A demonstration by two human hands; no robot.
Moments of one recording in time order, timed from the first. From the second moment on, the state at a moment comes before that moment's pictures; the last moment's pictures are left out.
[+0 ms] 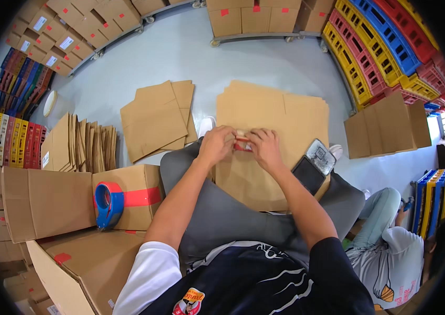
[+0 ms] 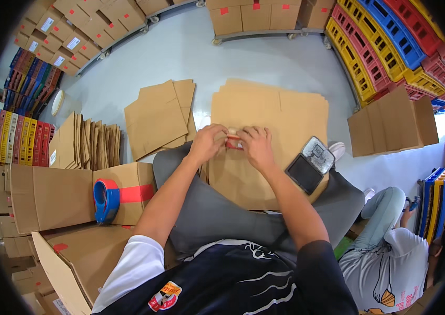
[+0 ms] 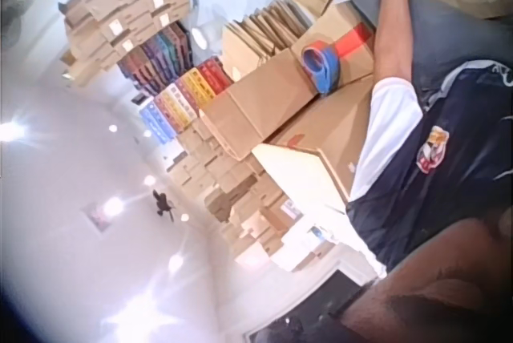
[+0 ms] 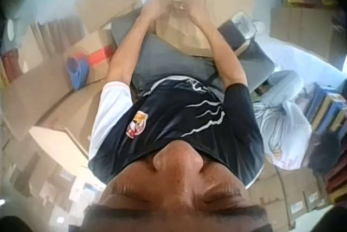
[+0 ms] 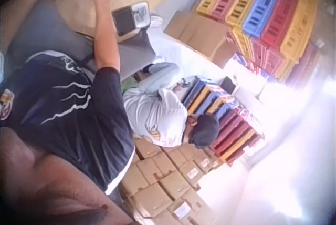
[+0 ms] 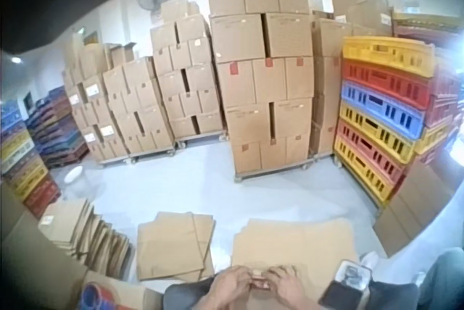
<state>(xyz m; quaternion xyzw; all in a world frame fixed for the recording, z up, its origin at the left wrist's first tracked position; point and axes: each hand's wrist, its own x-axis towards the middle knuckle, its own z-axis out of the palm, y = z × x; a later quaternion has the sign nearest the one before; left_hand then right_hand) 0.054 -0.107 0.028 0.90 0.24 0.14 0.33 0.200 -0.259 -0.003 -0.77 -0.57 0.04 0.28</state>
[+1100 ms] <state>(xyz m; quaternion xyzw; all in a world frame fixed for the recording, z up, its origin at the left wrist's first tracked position) 0.068 -0.066 -0.024 0.78 0.50 0.13 0.36 0.222 -0.158 -0.024 -0.73 -0.61 0.14 0.27</state>
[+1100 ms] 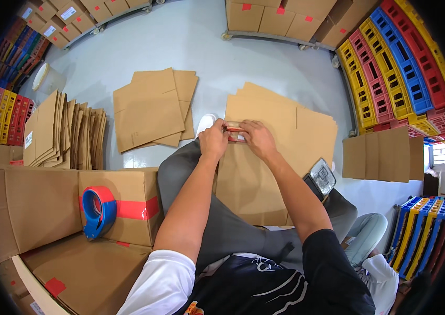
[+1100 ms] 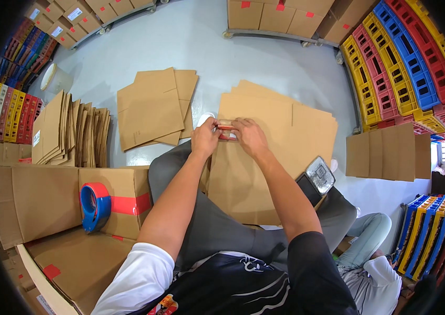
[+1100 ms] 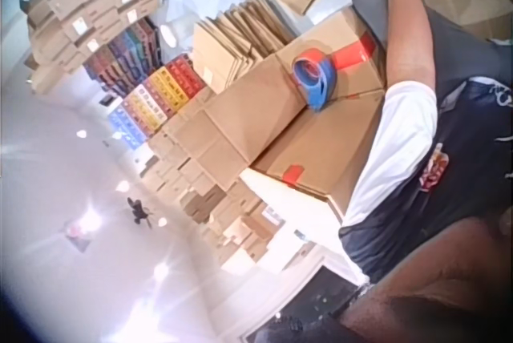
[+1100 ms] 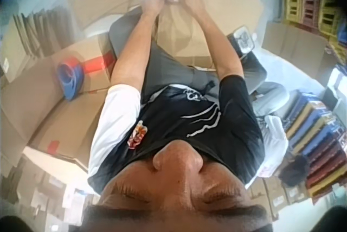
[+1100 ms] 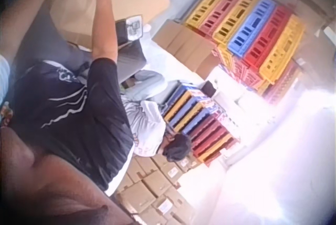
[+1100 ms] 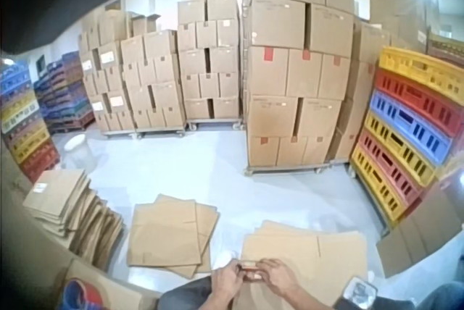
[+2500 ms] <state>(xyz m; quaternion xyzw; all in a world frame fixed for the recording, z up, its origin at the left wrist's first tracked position) 0.076 -0.066 -0.005 0.90 0.41 0.00 0.14 0.213 -0.136 0.006 -0.77 -0.63 0.14 0.01</state>
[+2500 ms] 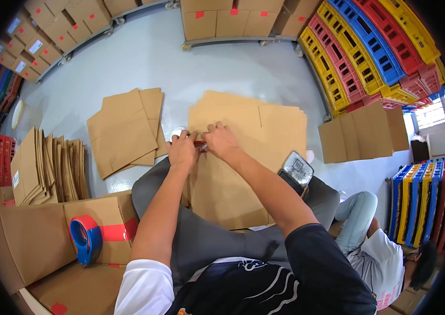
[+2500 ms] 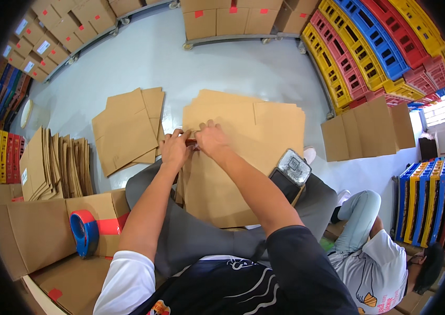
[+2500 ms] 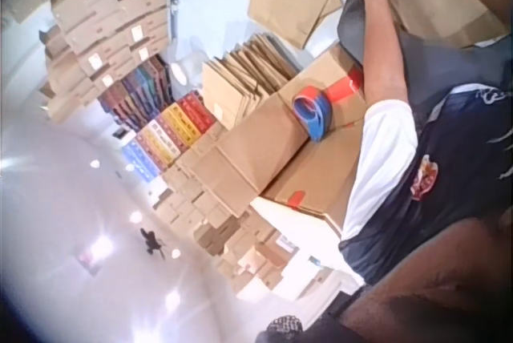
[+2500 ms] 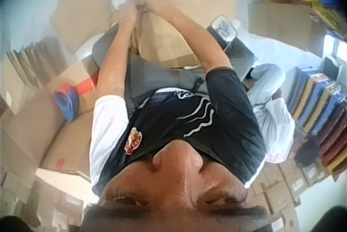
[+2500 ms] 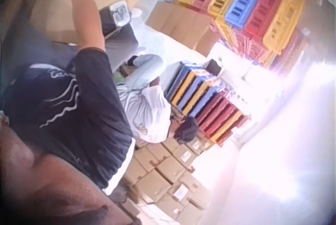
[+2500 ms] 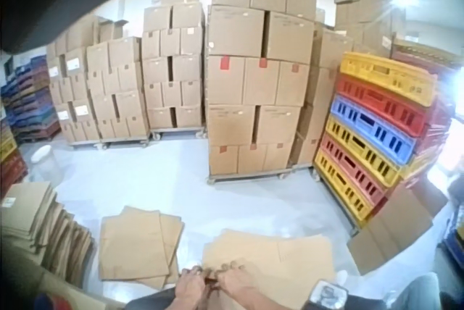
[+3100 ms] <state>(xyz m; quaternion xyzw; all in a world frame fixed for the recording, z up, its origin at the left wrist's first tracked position) 0.133 0.014 -0.007 0.92 0.27 -0.26 0.11 0.249 -0.073 0.011 -0.71 -0.62 0.32 -0.06</state>
